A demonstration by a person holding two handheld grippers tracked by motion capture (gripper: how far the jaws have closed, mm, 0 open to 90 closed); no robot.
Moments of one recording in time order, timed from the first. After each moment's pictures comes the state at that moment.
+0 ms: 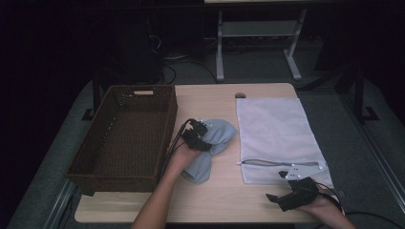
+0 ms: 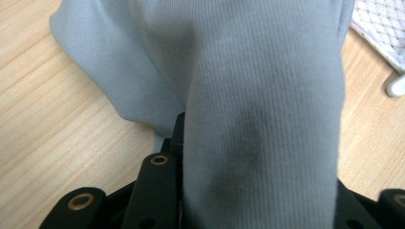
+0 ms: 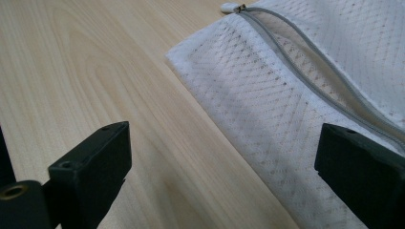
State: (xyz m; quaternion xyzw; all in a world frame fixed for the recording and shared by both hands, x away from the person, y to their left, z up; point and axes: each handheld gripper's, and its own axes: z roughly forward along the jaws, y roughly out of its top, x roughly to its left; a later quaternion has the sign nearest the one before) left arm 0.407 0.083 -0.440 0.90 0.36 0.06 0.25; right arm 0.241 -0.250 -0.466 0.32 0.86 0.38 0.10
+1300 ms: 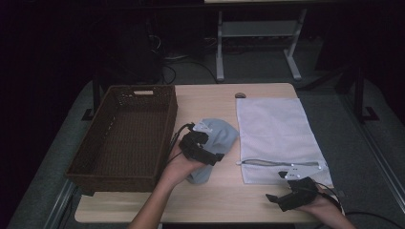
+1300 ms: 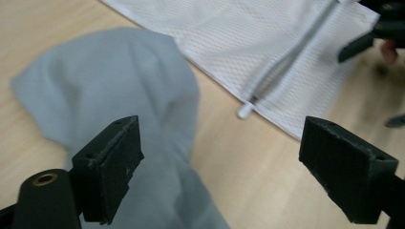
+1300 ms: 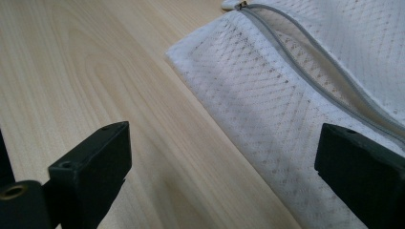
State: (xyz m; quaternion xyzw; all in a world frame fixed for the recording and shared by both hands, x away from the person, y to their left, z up) left arm 0.332 0.084 -0.385 0.87 0.30 0.05 0.38; right arm 0.241 -0.250 -0.467 0.32 0.86 0.37 0.10
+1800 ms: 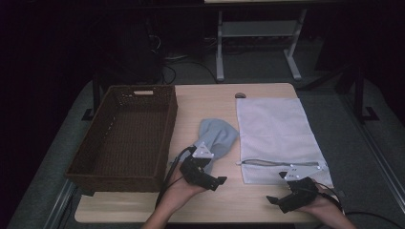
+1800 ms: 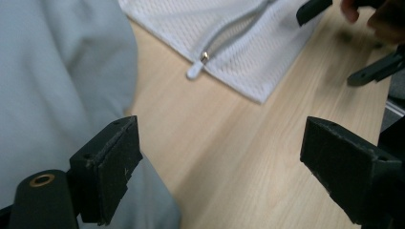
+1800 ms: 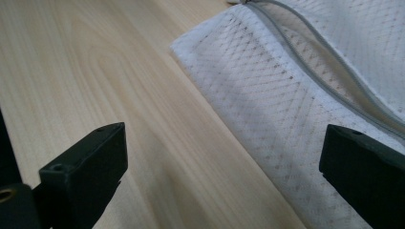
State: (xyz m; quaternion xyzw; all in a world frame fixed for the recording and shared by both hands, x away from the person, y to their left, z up) left arm 0.281 0.083 -0.419 0.87 0.29 0.04 0.39; right arm 0.240 -0.249 -0.465 0.31 0.87 0.36 0.10
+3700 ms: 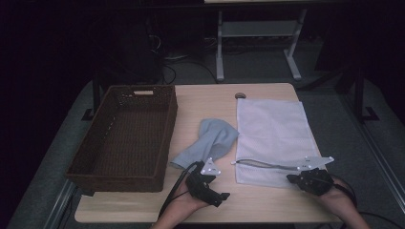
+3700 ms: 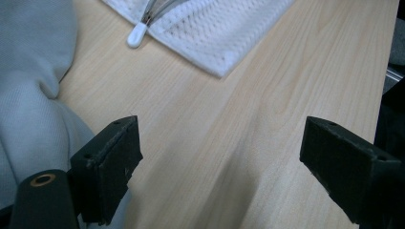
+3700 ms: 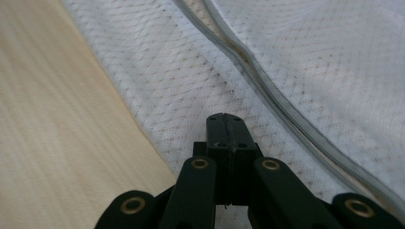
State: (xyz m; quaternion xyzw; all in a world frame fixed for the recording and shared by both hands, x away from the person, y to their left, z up) left arm 0.262 0.072 -0.447 0.90 0.25 0.03 0.36; right arm 0.261 -0.290 -0.461 0.35 0.88 0.29 0.13
